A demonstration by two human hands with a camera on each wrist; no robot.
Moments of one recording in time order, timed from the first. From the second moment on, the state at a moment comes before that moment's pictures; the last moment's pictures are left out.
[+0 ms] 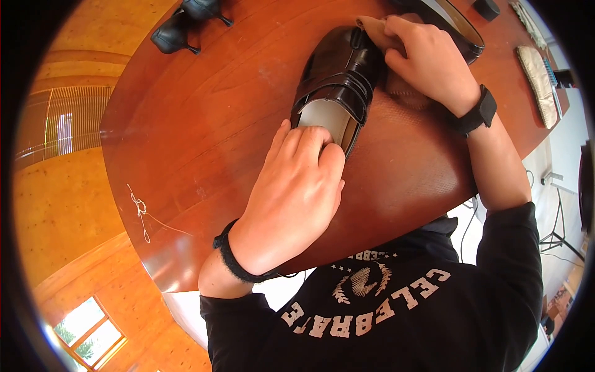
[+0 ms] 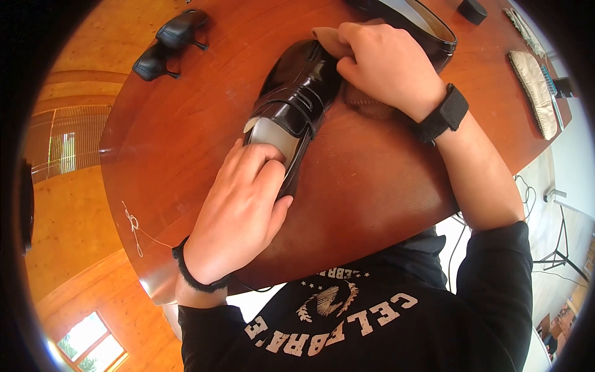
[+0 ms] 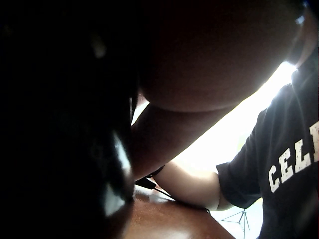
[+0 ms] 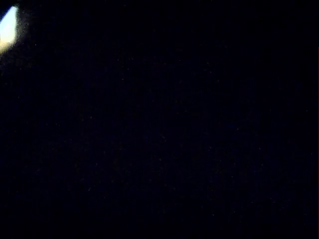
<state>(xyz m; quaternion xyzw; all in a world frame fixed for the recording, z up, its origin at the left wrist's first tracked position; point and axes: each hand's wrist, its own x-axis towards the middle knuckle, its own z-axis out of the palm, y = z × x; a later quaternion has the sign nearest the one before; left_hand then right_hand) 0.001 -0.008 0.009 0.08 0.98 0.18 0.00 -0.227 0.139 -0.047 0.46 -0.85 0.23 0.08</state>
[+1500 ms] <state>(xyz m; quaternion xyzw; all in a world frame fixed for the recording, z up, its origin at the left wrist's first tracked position) 0.002 -0.006 0.011 0.06 0.98 0.20 0.02 -0.216 0.138 -0.028 0.55 -0.78 0.26 -0.12</state>
